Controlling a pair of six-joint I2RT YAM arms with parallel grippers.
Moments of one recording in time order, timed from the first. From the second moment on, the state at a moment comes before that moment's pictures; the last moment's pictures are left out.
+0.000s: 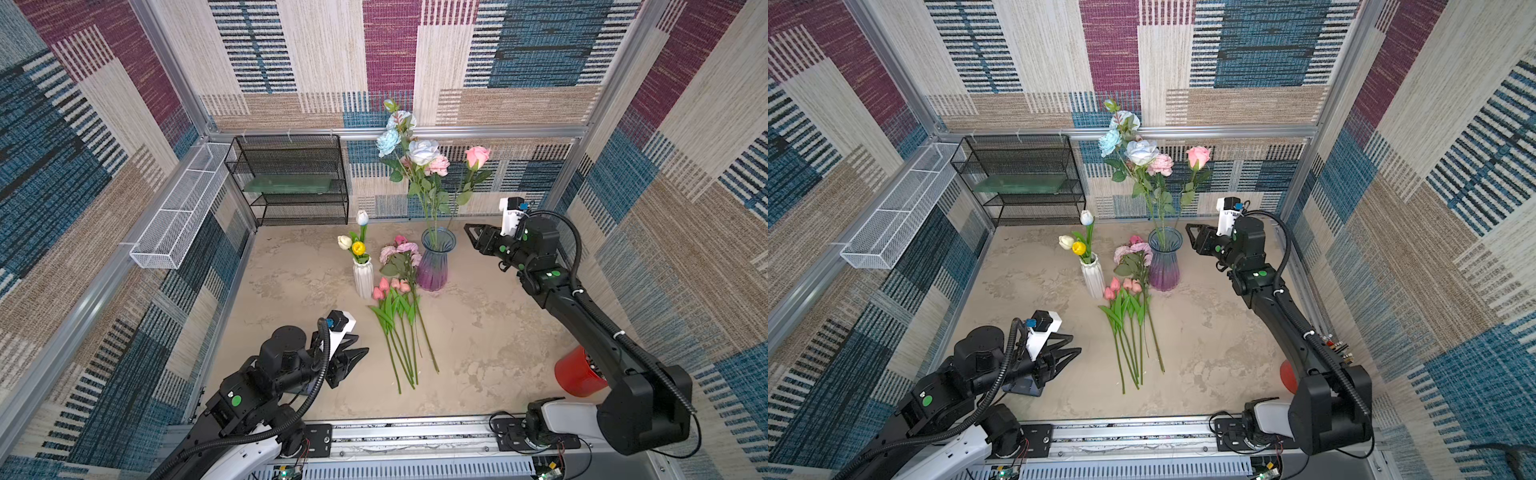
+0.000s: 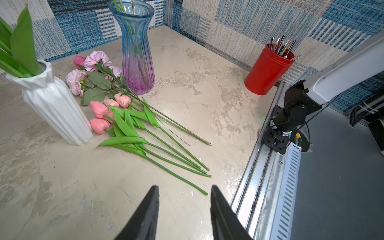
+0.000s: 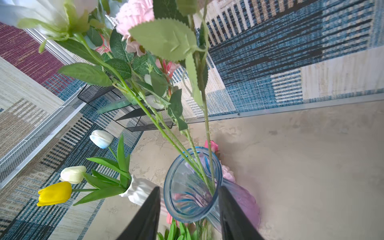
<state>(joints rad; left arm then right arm) -0.73 0.48 0.69 -0.64 0.24 -0.06 0.17 1.35 1.11 0.01 -0.40 0.49</state>
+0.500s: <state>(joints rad) -0.73 0.45 0.66 -0.64 0.24 -0.05 0.17 1.65 1.29 0.08 -0.50 0.48</state>
